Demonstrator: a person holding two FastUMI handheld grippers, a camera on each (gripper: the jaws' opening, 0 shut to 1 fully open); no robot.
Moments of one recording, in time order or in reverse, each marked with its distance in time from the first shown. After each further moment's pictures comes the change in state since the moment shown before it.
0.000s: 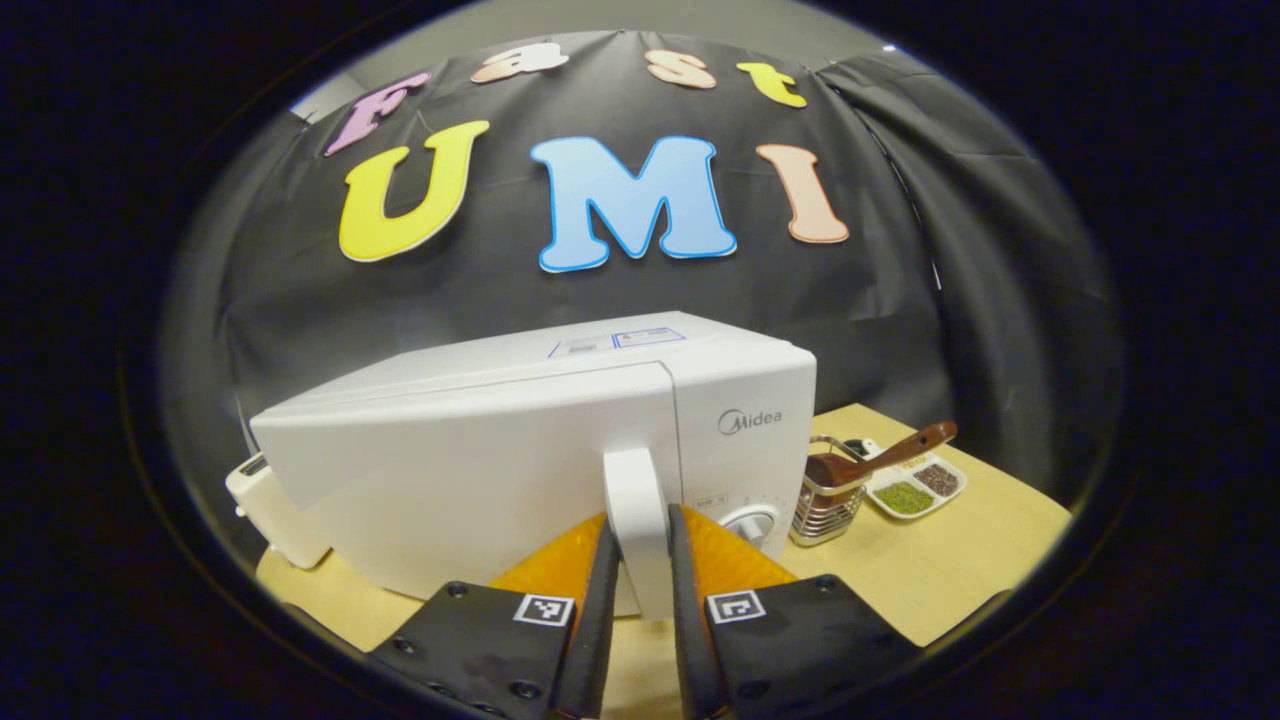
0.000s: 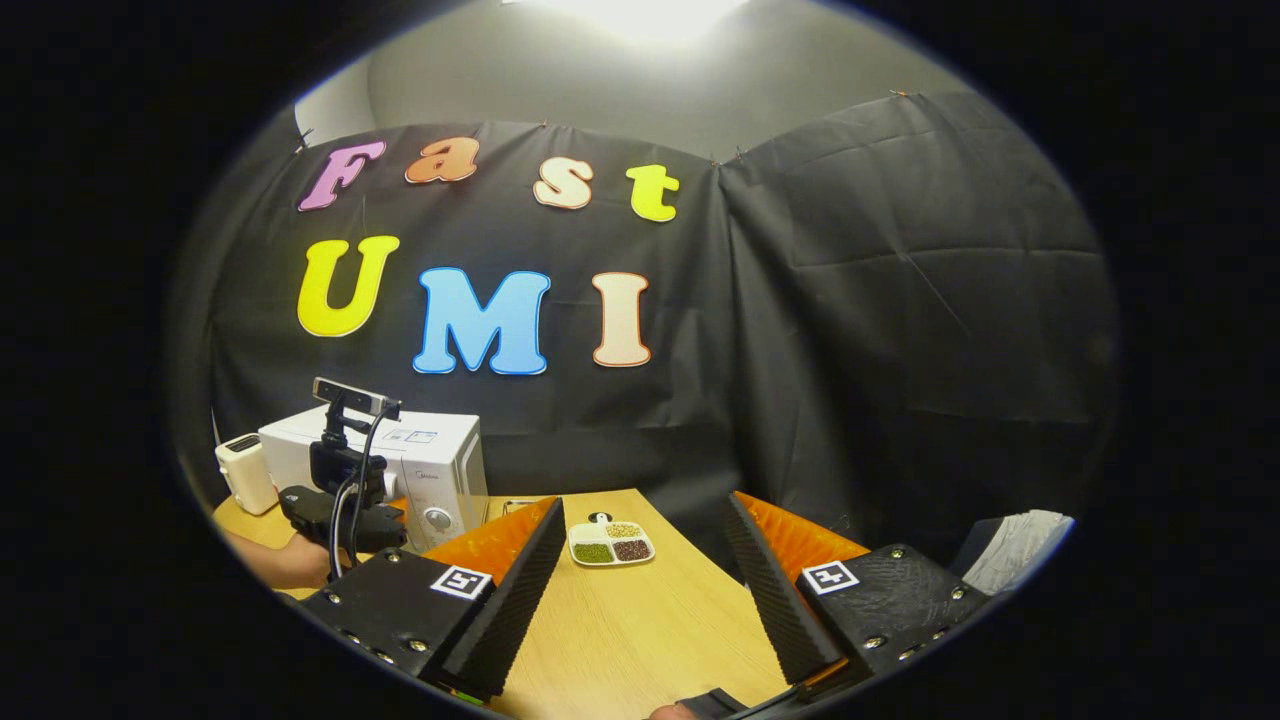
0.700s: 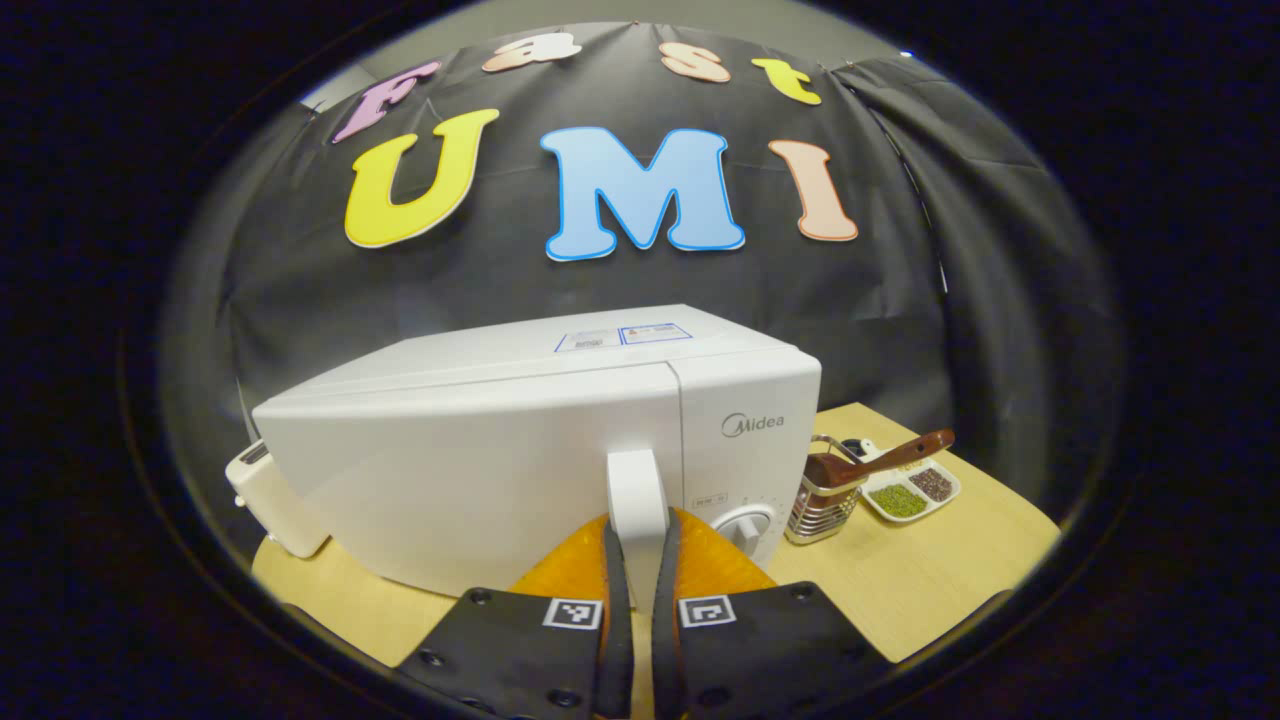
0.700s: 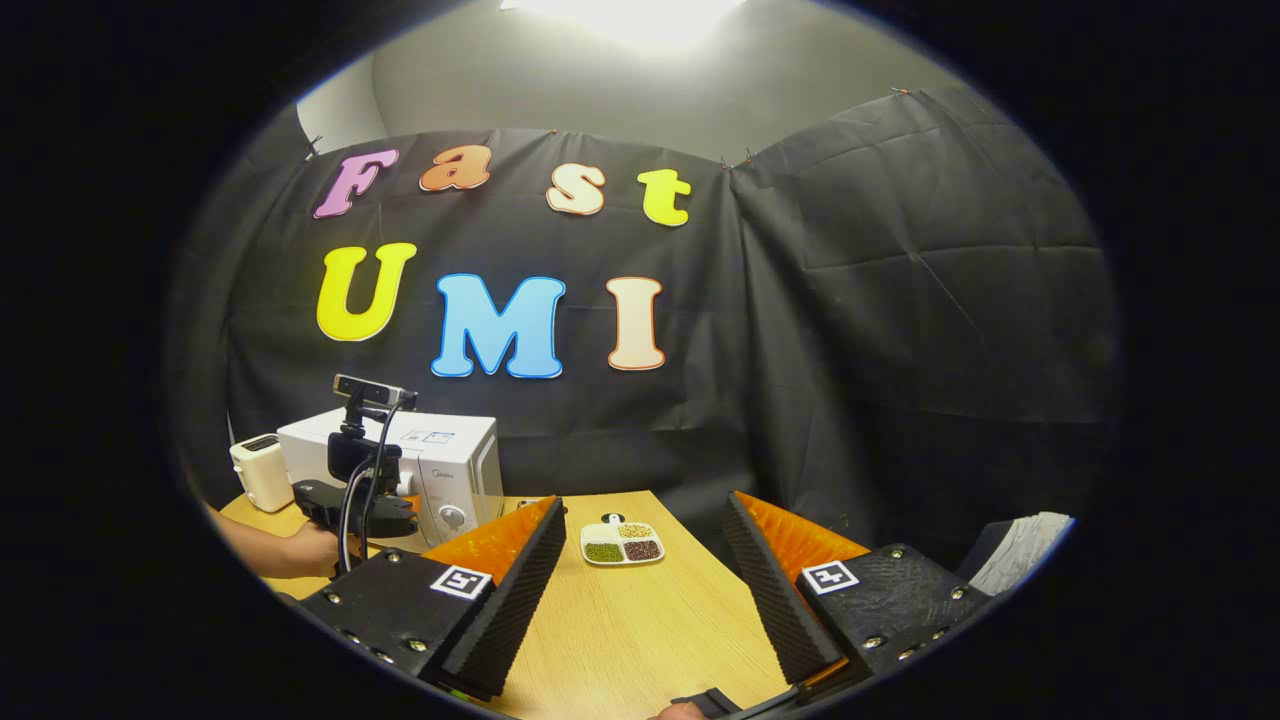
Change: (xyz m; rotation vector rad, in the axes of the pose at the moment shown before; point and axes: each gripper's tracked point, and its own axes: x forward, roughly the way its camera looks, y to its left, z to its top) left arm -0.006 0.002 0.000 -0.036 0.043 0.018; right arm -0.010 -0.009 0.003 -0.004 -0.024 0.065
